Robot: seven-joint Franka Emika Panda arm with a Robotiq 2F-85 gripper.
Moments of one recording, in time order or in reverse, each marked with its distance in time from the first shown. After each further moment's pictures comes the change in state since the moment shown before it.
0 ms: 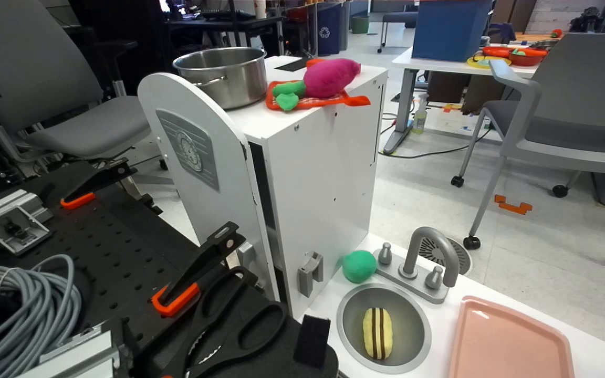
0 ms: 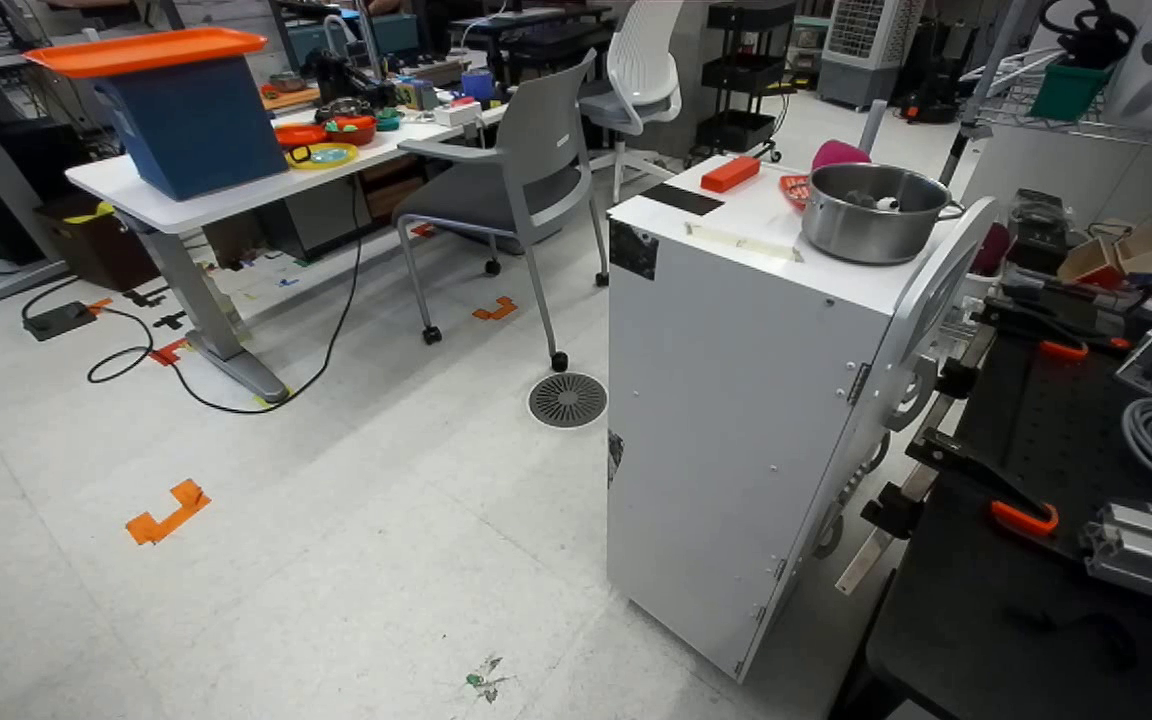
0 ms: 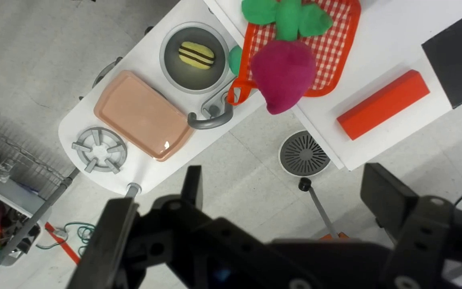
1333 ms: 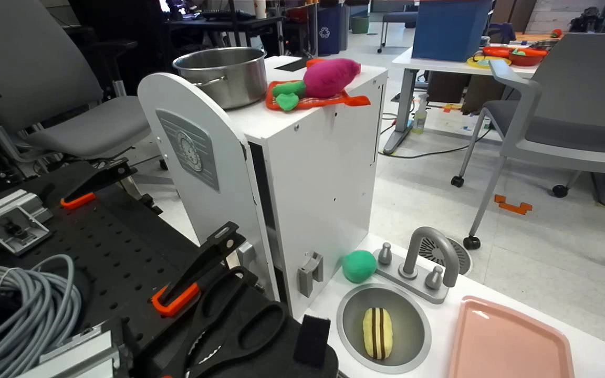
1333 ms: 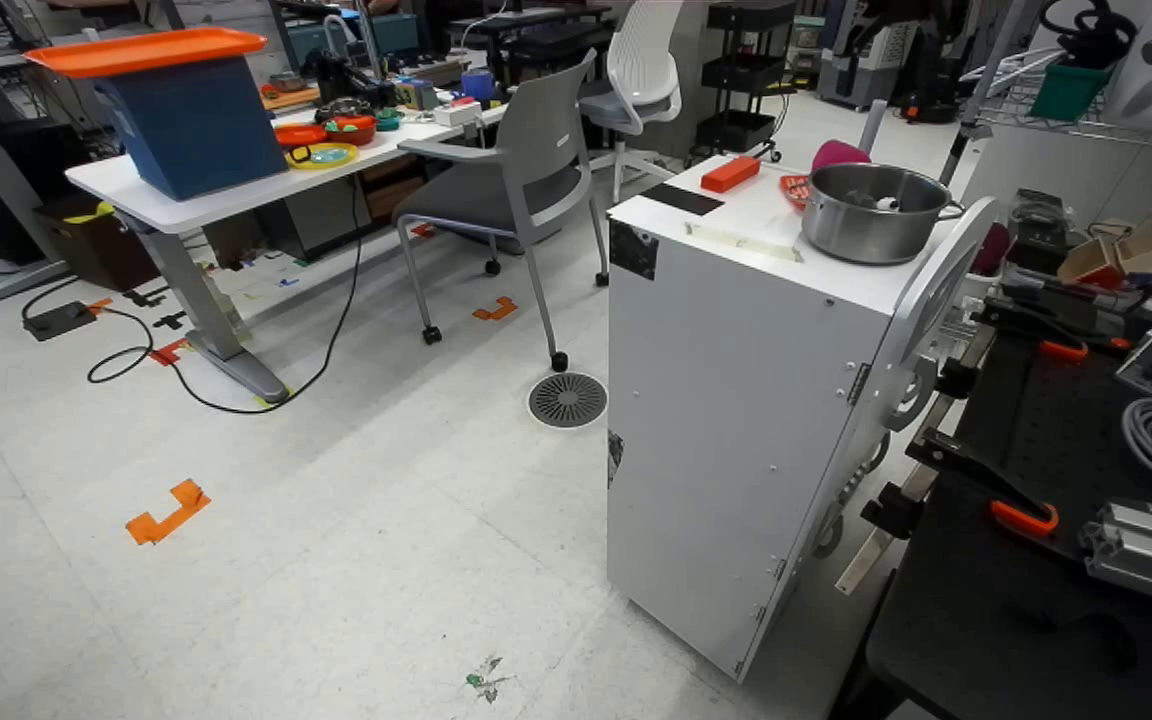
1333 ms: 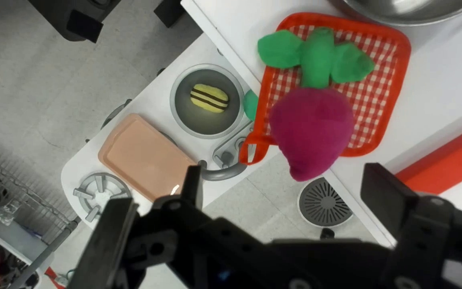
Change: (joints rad) arm 0.010 0.149 -0.012 0.001 0.022 0.006 -0.004
